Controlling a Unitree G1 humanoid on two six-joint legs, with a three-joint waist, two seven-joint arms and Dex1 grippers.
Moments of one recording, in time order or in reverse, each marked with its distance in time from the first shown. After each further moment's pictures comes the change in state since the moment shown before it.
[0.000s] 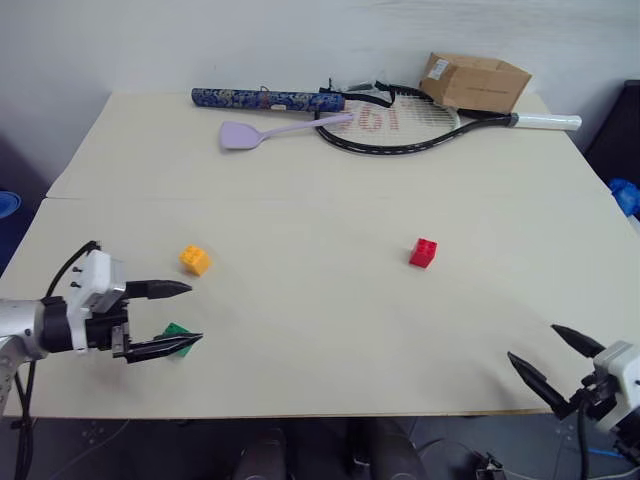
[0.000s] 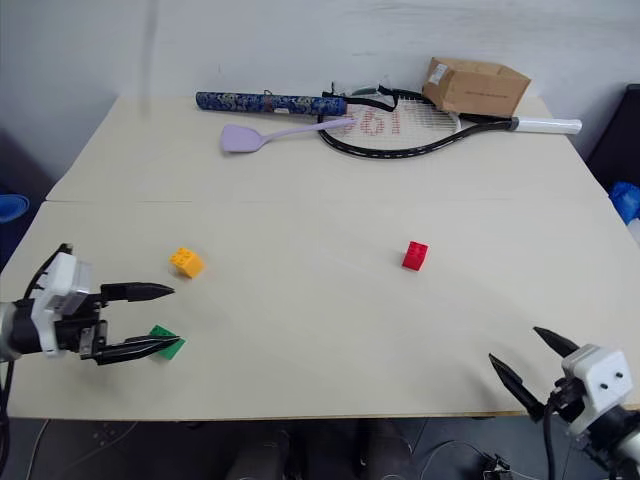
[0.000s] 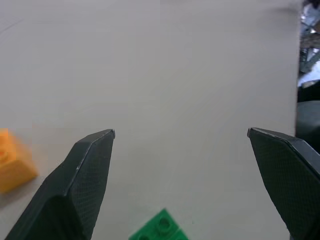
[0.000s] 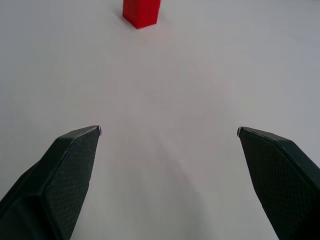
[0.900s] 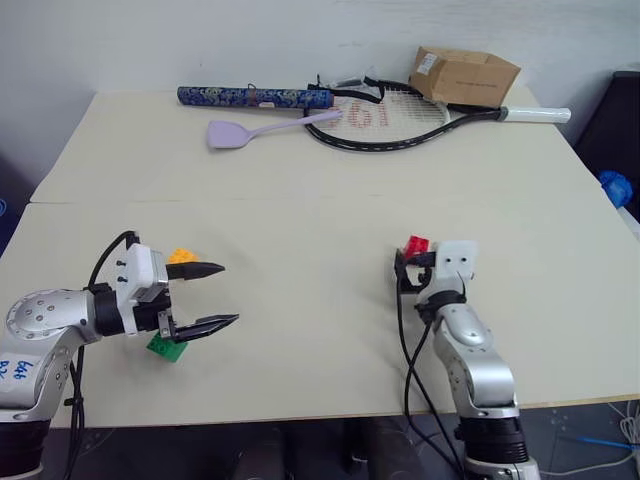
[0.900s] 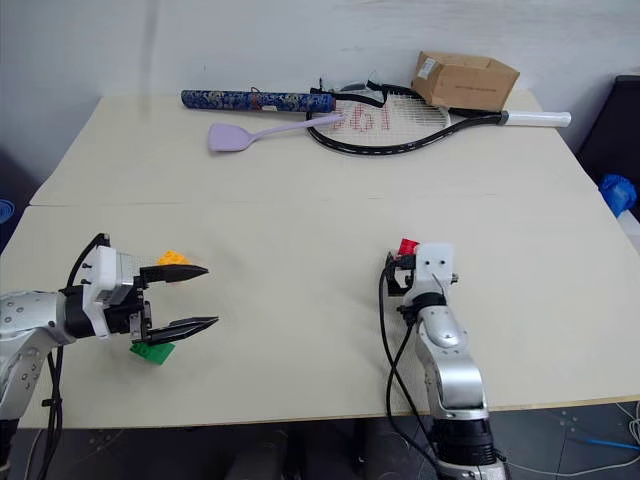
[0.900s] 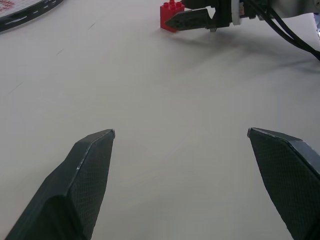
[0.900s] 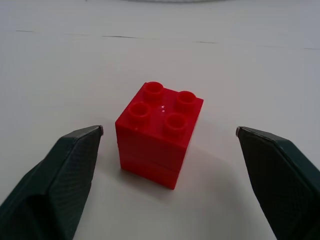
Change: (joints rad) left arm -0.123 -0.142 -0.115 -0.008 0.100 -0.111 0.115; right arm -0.737 0.464 0.516 0.139 -0.366 0.375 -0.799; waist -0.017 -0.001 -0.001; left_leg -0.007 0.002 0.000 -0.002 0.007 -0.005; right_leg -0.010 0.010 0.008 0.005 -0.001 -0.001
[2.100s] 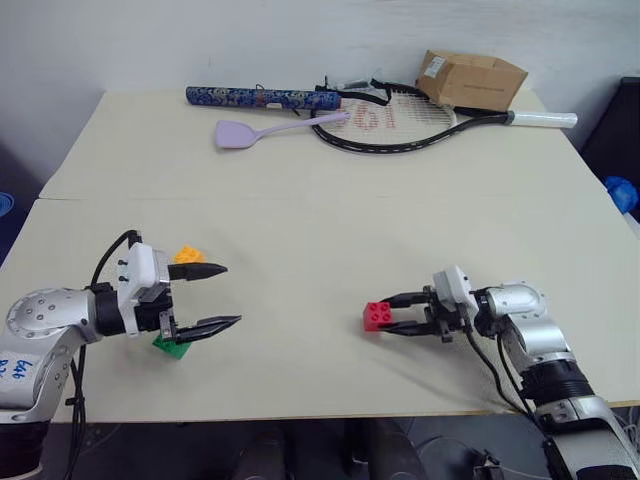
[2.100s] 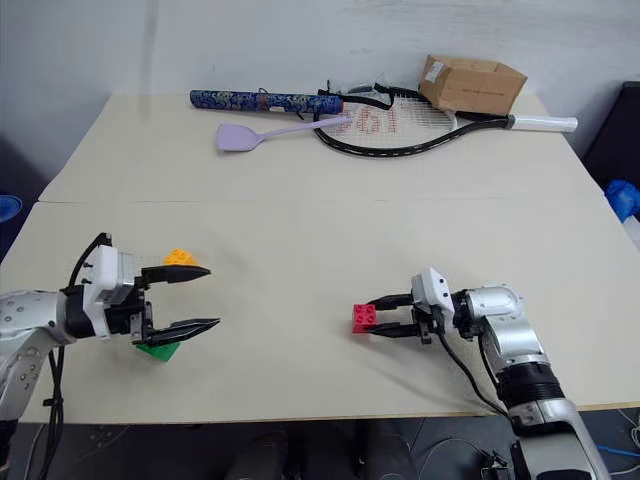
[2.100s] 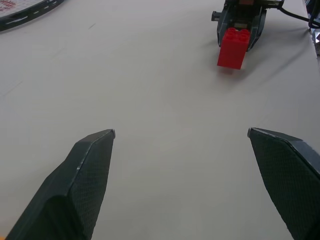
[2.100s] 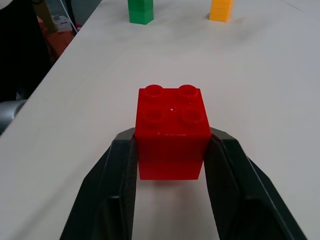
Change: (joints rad) left arm 0.002 0.010 0.026 -0.015 -0.013 0.048 -0.005; right arm -0.247 -0.487 0.141 0.594 0.311 -0.594 1.563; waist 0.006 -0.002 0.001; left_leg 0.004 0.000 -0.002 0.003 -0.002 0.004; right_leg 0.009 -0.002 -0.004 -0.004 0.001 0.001
